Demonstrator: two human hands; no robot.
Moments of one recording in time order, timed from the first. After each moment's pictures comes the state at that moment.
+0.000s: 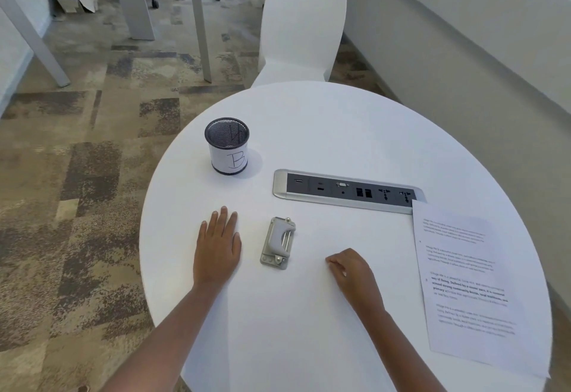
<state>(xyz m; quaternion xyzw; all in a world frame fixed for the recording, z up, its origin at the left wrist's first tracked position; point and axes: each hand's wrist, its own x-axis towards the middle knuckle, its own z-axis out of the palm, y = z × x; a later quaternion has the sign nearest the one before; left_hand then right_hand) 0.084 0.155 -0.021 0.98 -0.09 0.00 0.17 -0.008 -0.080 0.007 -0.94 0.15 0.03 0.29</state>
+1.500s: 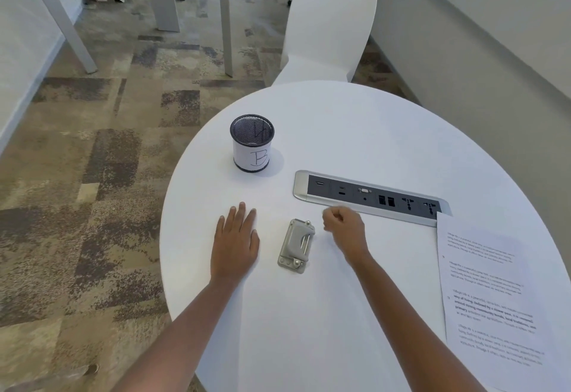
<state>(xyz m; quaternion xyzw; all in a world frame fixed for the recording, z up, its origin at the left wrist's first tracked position) 0.089 0.157 -0.019 0.98 -0.08 0.00 0.18 0.086 -0.036 0.045 -0.83 0.23 0.00 0.50</state>
